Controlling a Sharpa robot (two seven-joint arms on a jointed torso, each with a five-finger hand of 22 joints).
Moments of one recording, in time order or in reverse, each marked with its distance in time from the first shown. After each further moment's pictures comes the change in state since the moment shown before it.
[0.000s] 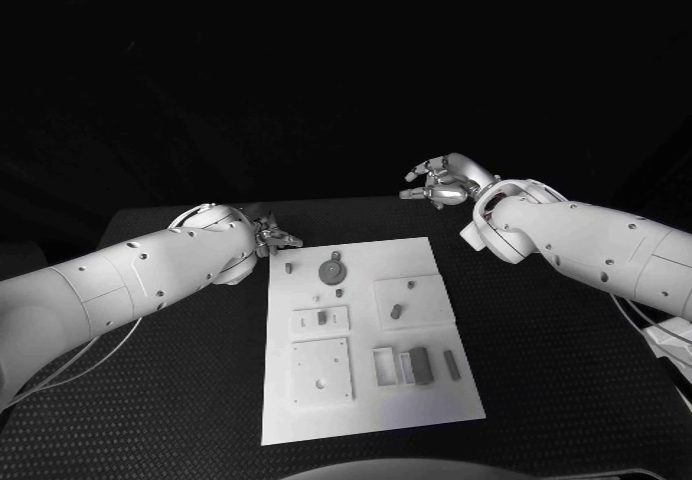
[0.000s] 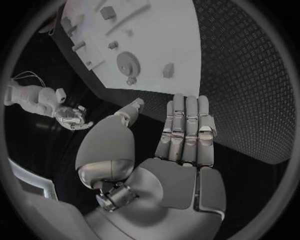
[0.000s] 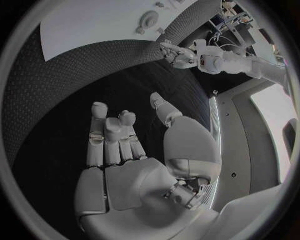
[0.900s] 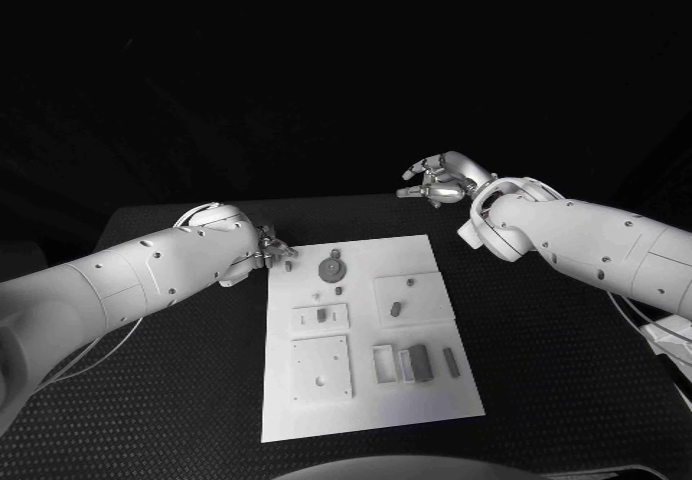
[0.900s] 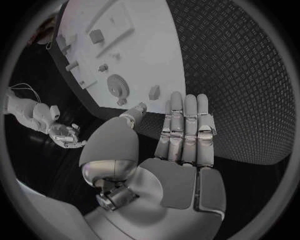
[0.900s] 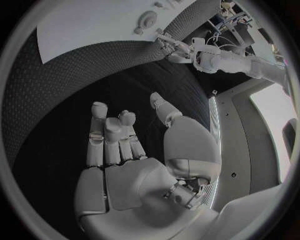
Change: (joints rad) left arm -0.008 0.045 -0.015 -0.081 -0.040 0.165 -0.021; left_hand 0.031 0.119 -0.086 -0.002 0.006 0.052 -0.020 0.004 -0.030 0.065 -0.024 -0.016 0.011 0.039 -0.026 0.007 0.043 0.000 0.036 -0.023 0.000 0.024; right arm -0.002 0.007 0.000 -0.001 0.000 0.002 0.000; right_hand 0.000 0.000 0.000 0.000 0.000 0.000 0.000 0.000 -0.001 0.000 0.000 0.000 -0.001 0.000 0.000 0.000 0.000 0.000 0.000 0.000 0.000 0.000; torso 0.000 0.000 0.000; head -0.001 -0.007
